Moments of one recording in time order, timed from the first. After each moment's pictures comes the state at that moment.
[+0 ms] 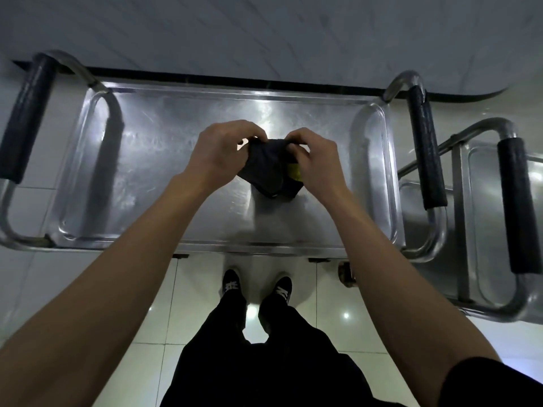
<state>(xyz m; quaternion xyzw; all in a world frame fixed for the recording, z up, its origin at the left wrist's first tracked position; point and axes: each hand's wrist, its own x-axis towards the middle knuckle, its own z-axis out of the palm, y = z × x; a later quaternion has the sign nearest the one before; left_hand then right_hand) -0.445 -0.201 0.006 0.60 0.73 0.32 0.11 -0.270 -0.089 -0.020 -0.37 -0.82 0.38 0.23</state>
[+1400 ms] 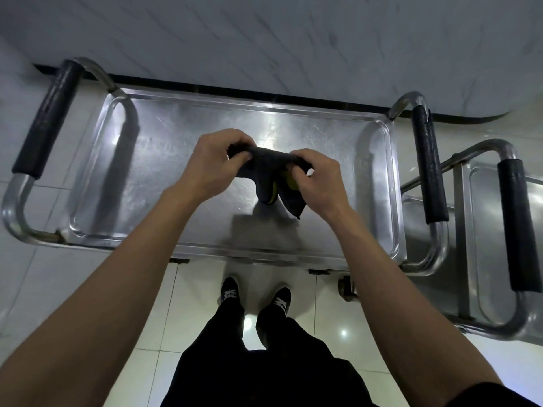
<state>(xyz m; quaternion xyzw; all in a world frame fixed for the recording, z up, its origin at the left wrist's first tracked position) -0.461 -0.226 0.006 0.53 0.75 0.37 0.15 -0.266 -0.104 -0.020 -0.34 -0.84 0.37 0.22</state>
